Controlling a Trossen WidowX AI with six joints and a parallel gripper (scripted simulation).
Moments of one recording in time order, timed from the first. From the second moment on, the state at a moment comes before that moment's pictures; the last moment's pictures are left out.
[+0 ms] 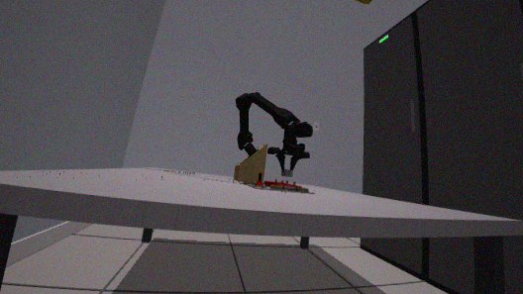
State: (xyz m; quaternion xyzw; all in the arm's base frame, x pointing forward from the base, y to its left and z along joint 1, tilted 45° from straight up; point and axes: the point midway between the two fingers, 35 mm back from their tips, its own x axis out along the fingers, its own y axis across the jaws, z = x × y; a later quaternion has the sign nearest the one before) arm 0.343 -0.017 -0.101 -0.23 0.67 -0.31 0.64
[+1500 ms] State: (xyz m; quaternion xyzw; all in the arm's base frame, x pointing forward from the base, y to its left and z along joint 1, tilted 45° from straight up) arm 0.339 -0.031 -0.107 -0.23 0.67 -0.31 0.64
